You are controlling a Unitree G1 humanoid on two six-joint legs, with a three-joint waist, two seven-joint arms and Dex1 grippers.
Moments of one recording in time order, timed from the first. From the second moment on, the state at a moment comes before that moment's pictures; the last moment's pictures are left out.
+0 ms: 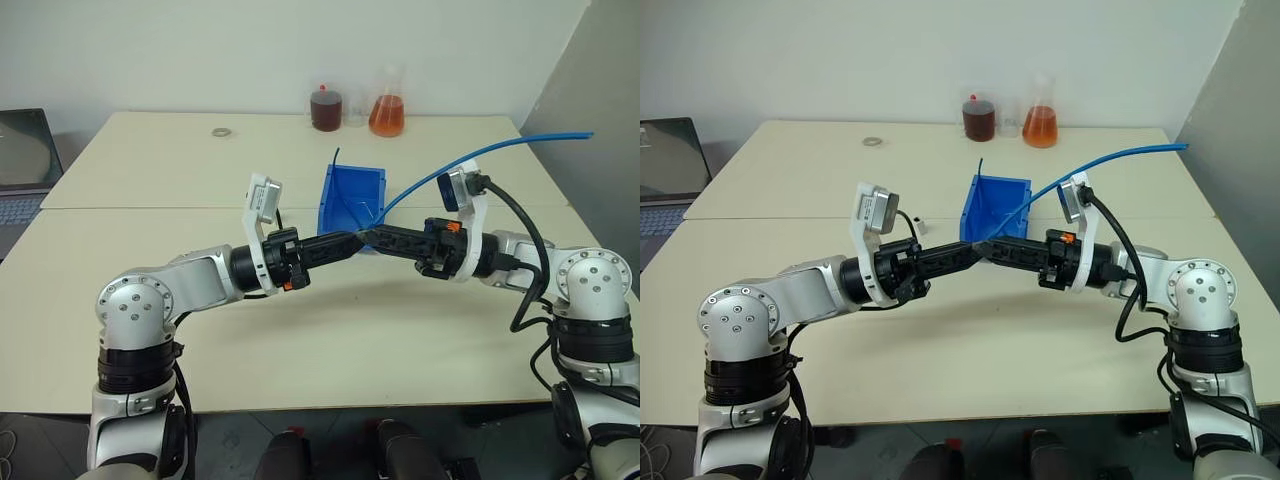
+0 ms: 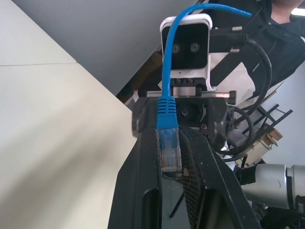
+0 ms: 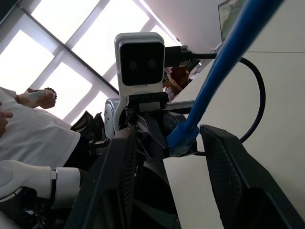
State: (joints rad) left arm -0.55 0.48 0.17 -0.27 -1.49 1.19 -0.34; right arm -0.68 -0.52 -0.08 -0.12 1.51 1.19 0.42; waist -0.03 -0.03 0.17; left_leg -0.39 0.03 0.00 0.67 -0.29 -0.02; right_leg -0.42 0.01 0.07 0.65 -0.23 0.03
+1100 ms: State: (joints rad) left arm -0.34 0.70 0.24 -0.40 -1.49 1.15 -0.49; right arm -0.64 -0.58 -0.10 -0.11 1.39 1.21 0.51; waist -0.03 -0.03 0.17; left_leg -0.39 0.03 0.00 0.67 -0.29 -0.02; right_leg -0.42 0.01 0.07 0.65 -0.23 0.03
